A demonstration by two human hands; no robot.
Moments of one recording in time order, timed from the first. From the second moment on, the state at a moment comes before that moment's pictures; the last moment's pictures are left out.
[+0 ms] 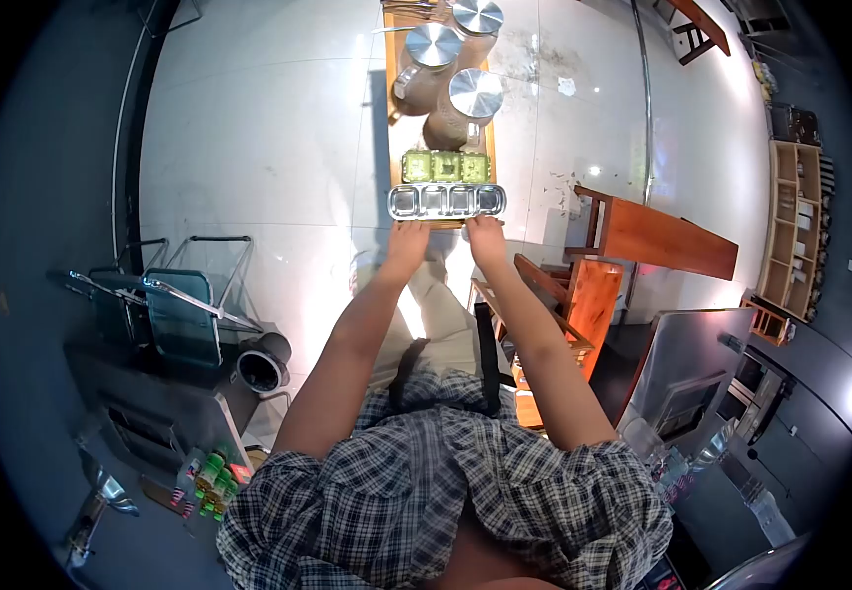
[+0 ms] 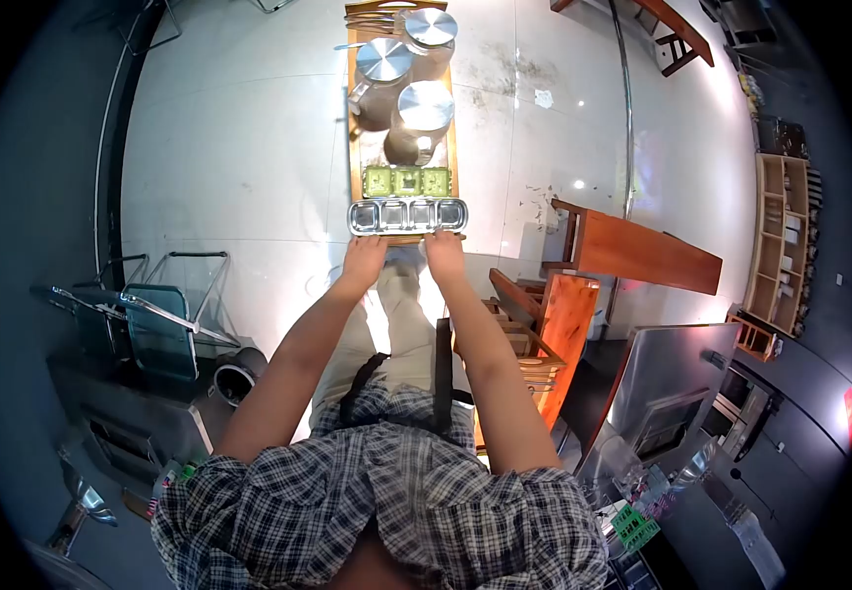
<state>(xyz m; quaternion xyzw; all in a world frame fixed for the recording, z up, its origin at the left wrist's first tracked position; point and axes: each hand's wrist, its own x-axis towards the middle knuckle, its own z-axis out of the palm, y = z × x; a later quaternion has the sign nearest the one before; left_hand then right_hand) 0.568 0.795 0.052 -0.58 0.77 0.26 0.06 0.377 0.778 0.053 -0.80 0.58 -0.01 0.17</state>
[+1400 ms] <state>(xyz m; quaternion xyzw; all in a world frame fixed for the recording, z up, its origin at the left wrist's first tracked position) 0.681 0.927 0.076 -0.56 0.82 0.11 0.01 0.504 0.931 0.071 -0.82 0.56 -0.01 0.09</state>
